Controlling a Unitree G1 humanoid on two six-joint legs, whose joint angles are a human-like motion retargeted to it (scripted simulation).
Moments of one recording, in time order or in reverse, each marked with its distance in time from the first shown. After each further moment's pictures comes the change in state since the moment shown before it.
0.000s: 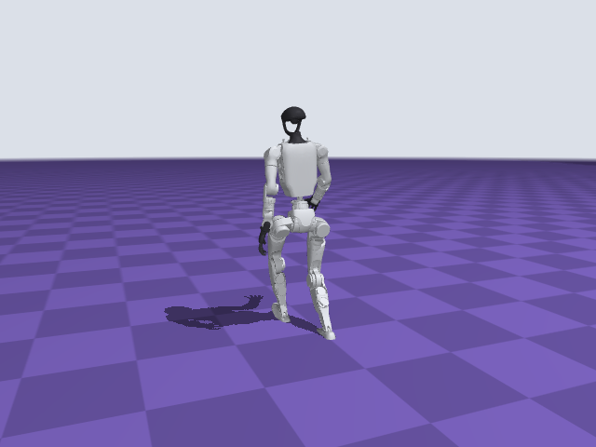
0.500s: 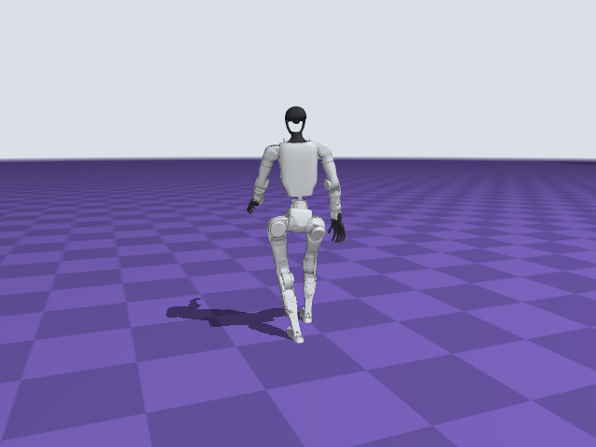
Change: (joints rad) left arm -0.599 0.093 0.060 -0.310 -0.055 -0.042 0.170; right arm 0.345 0.066 0.054 0.259 -0.061 0.038 0.162; waist -0.192 -0.019 0.002; left_leg 0.624 -0.145 -0.069 -0.231 -0.131 0.066; right_leg -0.534 -0.180 -0.040 0.100 0.154 0.064
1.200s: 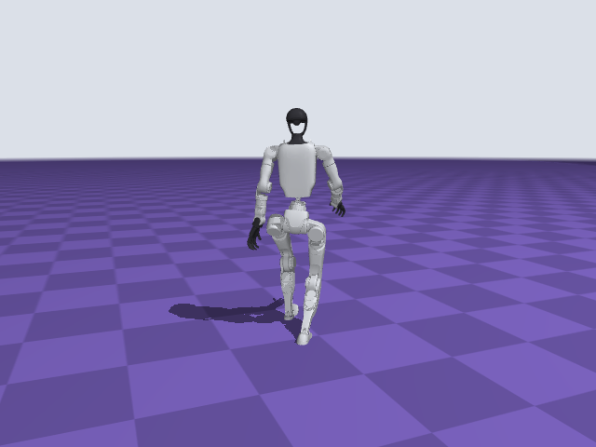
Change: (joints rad) left arm 0.634 -0.116 0.017 0.281 0.005 0.073 -0.087; right arm -0.347 -0.114 0.004 -0.359 0.003 -0.033 -0.134; waist 0.152 0.034 0.009; left_leg -0.641 0.088 0.022 0.305 0.191 -0.108; right_leg 0.514 0.139 0.029 0.059 -0.200 -0.086
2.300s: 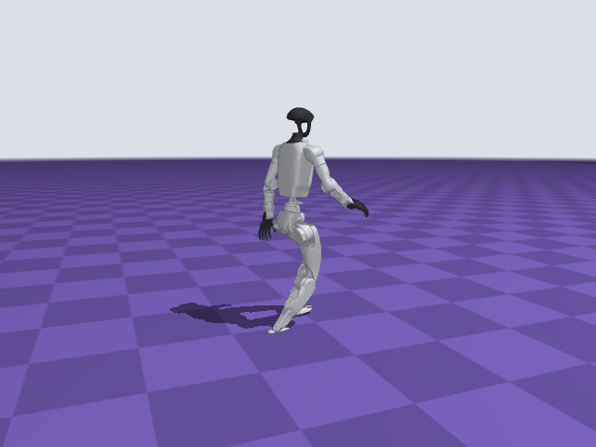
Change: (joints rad) left arm -0.089 -0.023 0.040 0.009 -0.164 0.014 0.094; right arm -0.153 -0.032 0.087 -0.100 0.071 -0.005 0.041; waist 0.059 0.084 0.236; left_leg 0.073 0.148 -0.030 0.404 -0.043 -0.005; right_leg 0.072 0.196 0.054 -0.137 0.011 -0.078
